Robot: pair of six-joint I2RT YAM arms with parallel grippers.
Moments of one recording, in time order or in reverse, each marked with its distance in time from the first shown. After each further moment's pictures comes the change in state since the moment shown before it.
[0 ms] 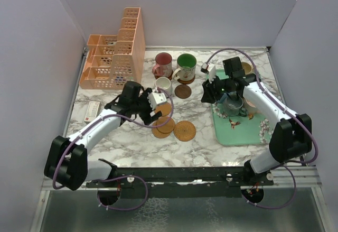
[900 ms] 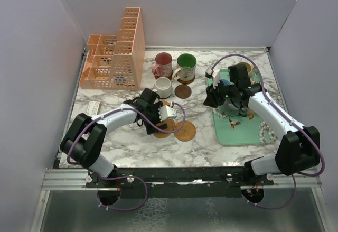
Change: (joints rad) left arm -0.178 0.253 0.029 -0.156 -0.138 0.146; right arm -0.013 -0.155 -0.183 0.125 -0.007 0.004
